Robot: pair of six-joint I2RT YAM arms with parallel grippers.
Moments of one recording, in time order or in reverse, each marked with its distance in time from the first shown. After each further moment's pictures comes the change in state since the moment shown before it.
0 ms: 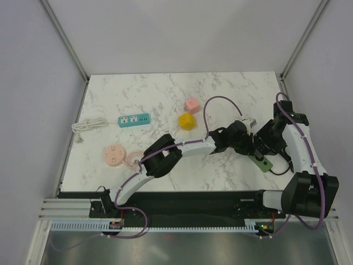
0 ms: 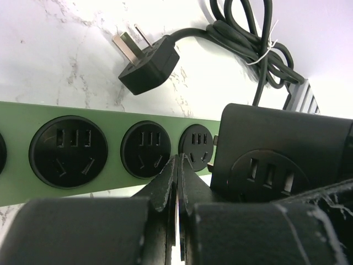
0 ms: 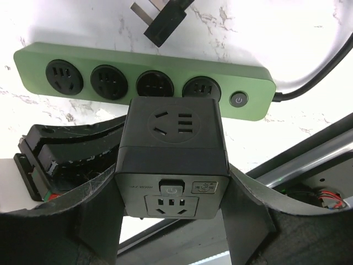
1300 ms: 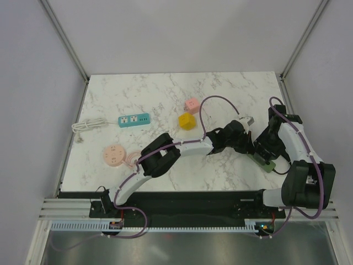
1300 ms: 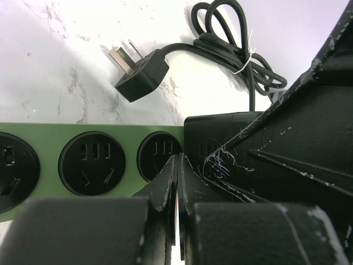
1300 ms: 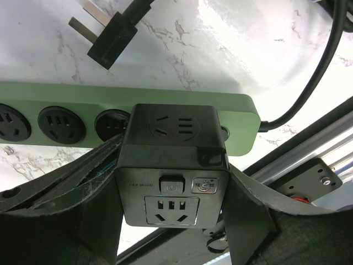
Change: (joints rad) left arm 0.008 -0.051 -0.103 0.132 -0.005 -0.038; right arm 0.020 0.068 -0.068 0.043 0.134 -0.024
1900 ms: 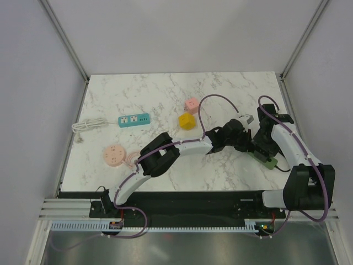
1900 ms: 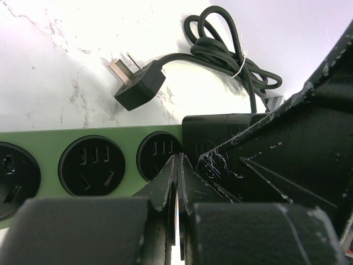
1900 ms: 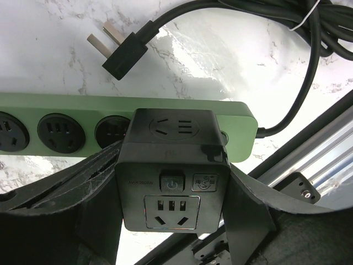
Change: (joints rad) left arm 0.006 -0.006 -0.009 0.034 0.002 -0.002; right arm 0.140 -0.017 0.000 0.021 0.185 0.041
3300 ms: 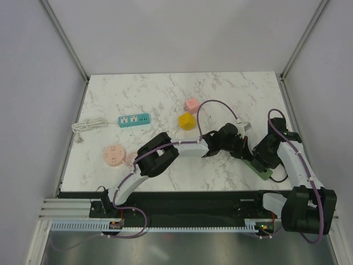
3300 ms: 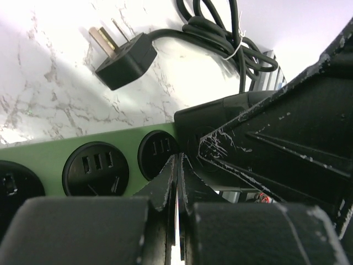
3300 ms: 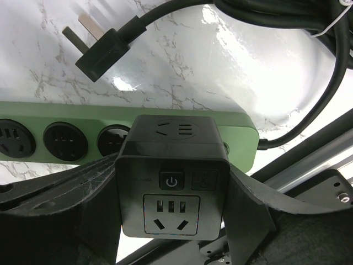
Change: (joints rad) left arm 0.005 -0.055 -0.156 0.078 0.150 0.004; right arm -0.133 -0.209 -0.228 0.100 -0.187 -0.036
